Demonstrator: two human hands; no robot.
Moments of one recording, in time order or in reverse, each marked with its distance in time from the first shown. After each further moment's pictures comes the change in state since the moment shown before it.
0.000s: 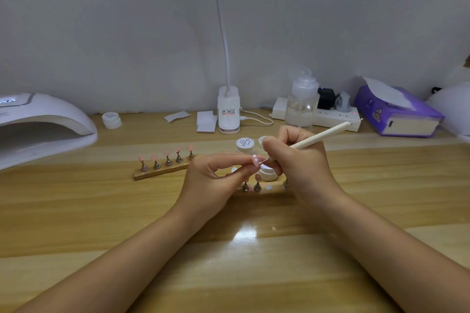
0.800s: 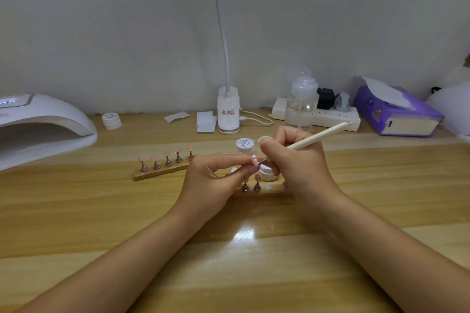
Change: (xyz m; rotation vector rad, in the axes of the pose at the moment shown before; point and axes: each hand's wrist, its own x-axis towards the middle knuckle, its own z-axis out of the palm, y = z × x) left_hand 0.000 -0.001 0.001 0.009 0.014 -0.002; right_hand -0.001 0.000 0.001 -0.040 -0.010 0.001
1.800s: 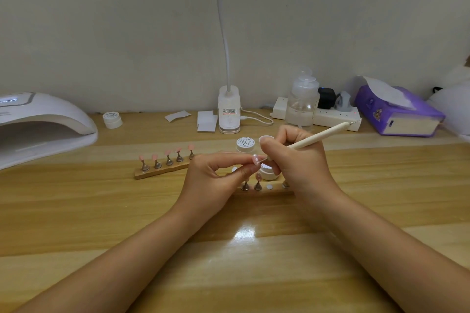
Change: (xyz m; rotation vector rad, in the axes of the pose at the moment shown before) left_hand 0.001 -0.004 -0.001 -0.004 -0.007 0.017; right_hand -0.001 -0.001 0.000 0.009 0.001 -0.002
